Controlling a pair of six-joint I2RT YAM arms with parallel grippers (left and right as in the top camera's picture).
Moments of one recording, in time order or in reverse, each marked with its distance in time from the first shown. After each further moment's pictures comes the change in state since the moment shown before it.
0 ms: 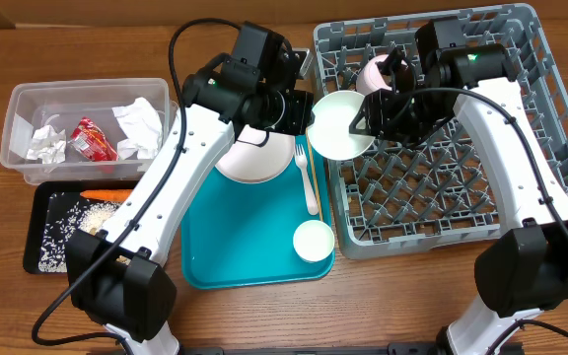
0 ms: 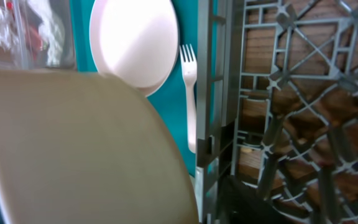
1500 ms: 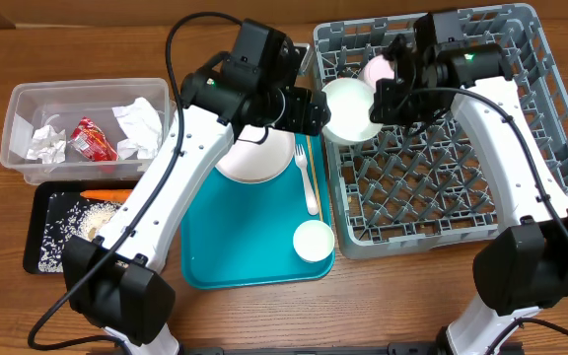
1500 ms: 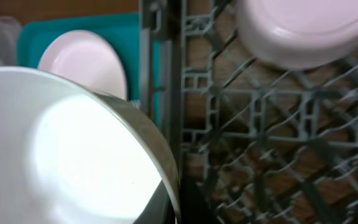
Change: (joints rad) left arm -0.001 -0.016 0.024 -0.010 -0.068 0.007; right arm 0.003 0.010 0.004 0.167 0.229 -0.004
